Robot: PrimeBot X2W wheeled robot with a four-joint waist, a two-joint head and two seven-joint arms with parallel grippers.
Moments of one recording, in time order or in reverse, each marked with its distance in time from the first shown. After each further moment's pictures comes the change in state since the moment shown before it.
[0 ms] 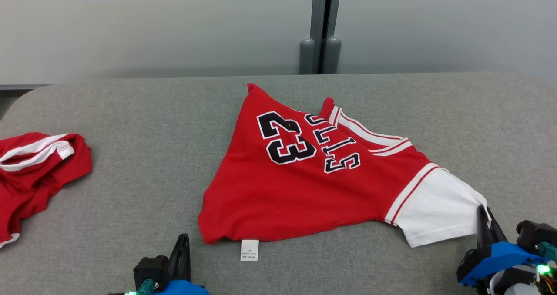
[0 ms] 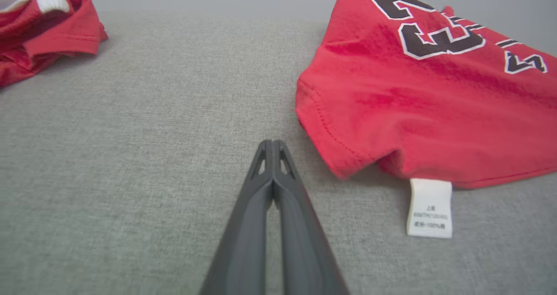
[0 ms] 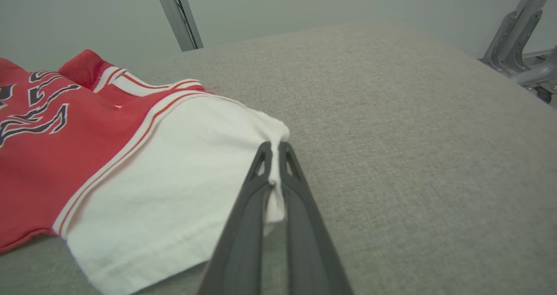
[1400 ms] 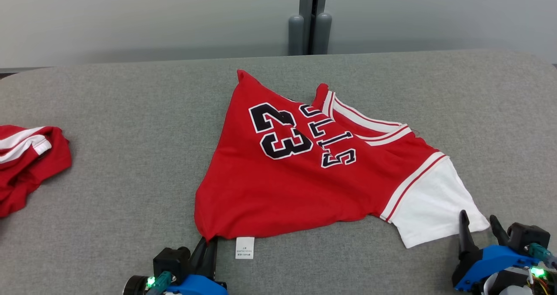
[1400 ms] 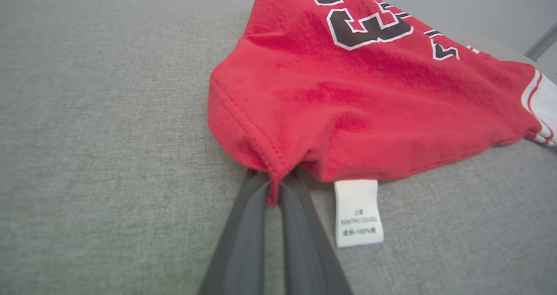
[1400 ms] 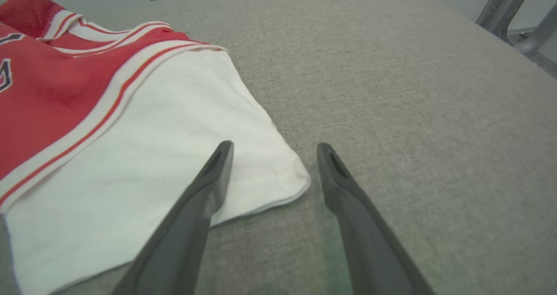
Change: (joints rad) left arm -0.024 0.000 -0.089 -0.026 -0.029 -0.105 0.000; right arm -0.010 0.012 -0.028 0.046 -0.076 0.000 0.000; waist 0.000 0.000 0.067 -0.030
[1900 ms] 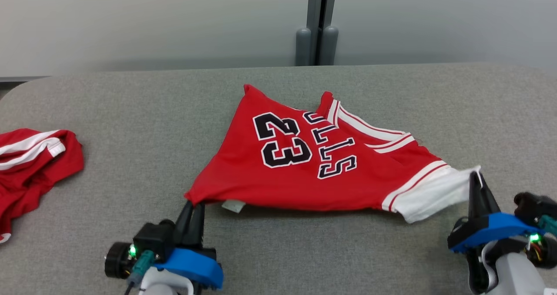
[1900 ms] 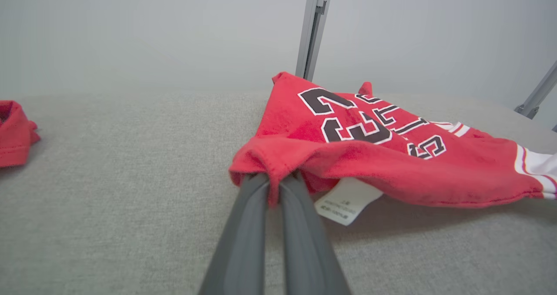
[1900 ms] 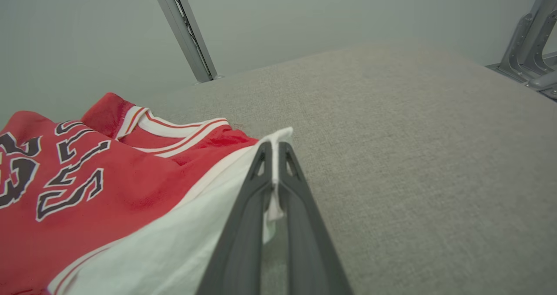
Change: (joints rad) left arm -0.013 0.000 0.072 -0.167 0.074 -0.001 0.000; right arm -0.055 0.002 0.069 -0.079 0.161 0.000 0.000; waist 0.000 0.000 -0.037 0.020
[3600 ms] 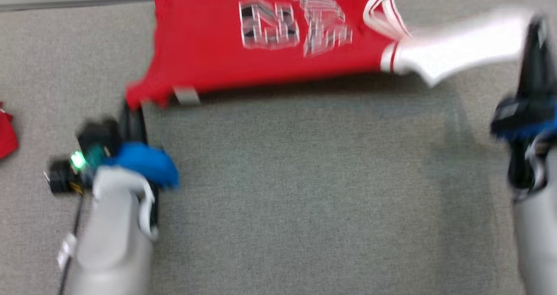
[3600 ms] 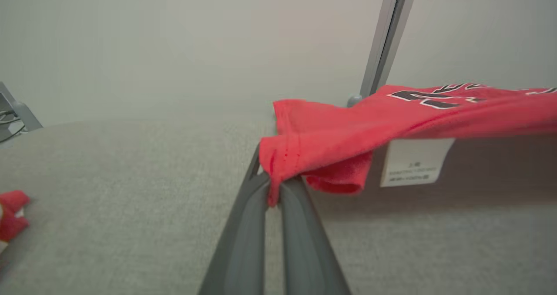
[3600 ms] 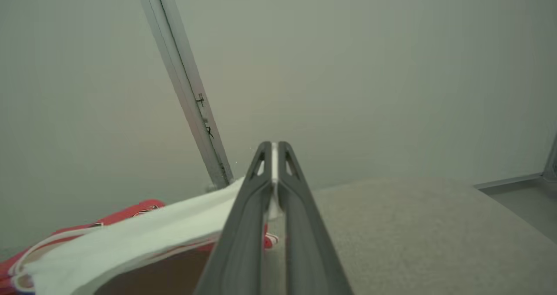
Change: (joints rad) left arm -0.476 0.042 0.177 0.311 0.070 0.077 -0.001; right arm -0.335 -0.156 0.123 -0.188 0.210 0.001 0.002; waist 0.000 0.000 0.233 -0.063
